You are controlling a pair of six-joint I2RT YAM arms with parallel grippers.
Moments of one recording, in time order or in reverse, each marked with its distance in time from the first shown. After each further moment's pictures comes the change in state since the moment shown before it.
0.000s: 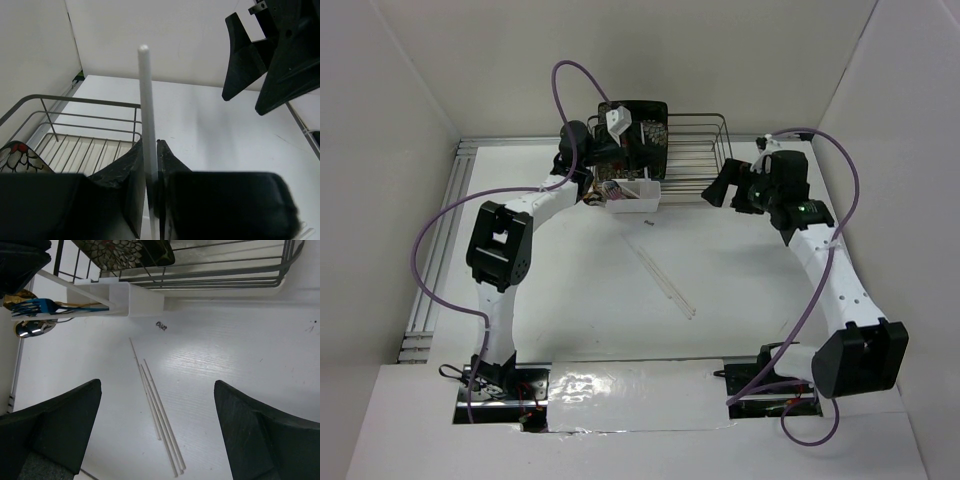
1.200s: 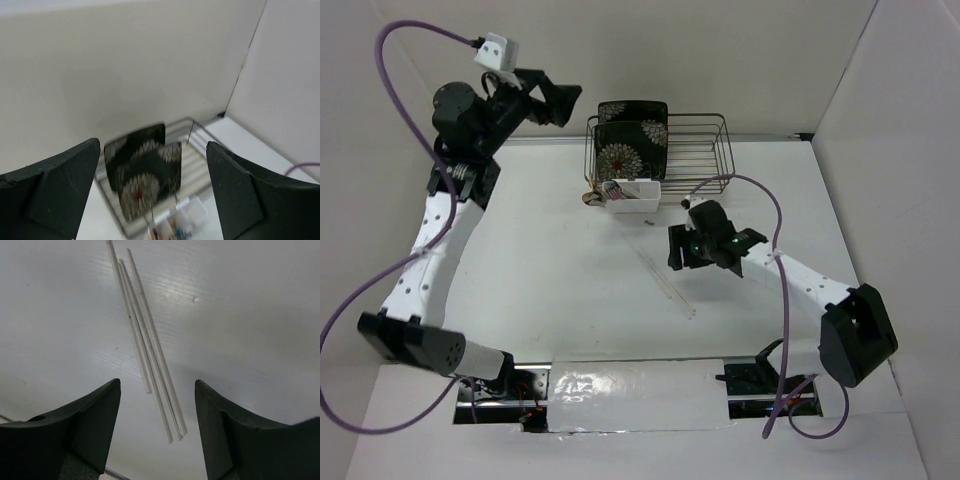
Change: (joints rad) left arm 0.163 -0.640 0.064 -0.755 -0.653 0.122; right arm 0.451 0.063 -0.254 0.013 0.298 -0.030
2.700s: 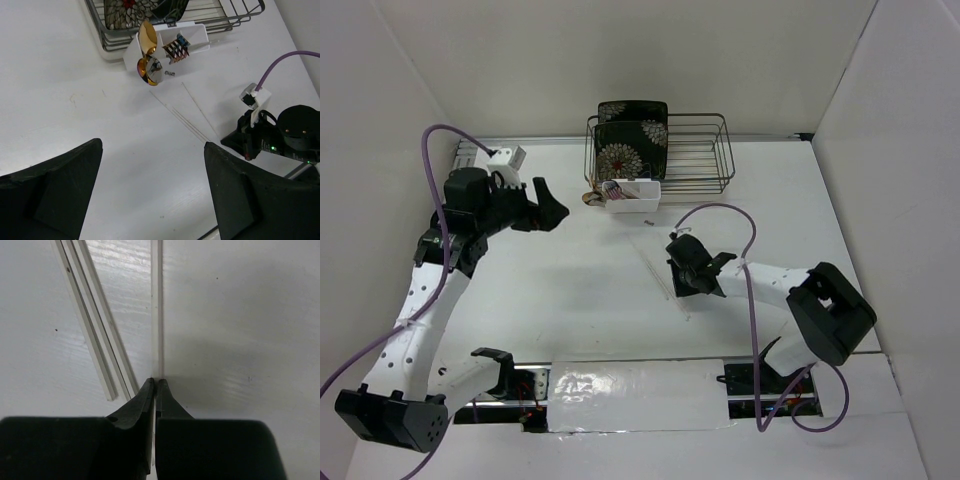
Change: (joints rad) left arm 0.051 -0.451 -0.541 -0.598 -0.033 -0.073; right arm 0.171 0.170 -0.195 0.144 0.213 0.114
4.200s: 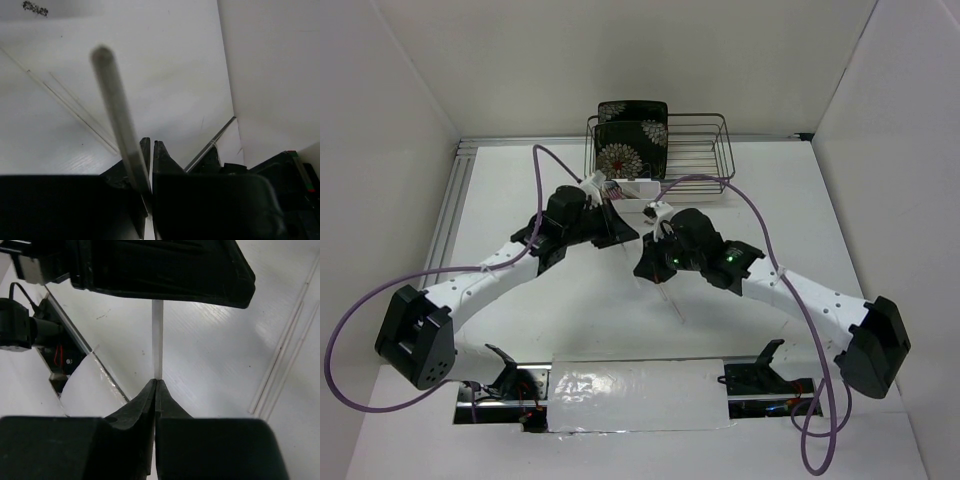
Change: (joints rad) left arm -0.414 0.342 -0.216 0.525 -0.017 -0.590; right arm 0.098 -0.251 0.230 -0.001 -0.424 -0.073
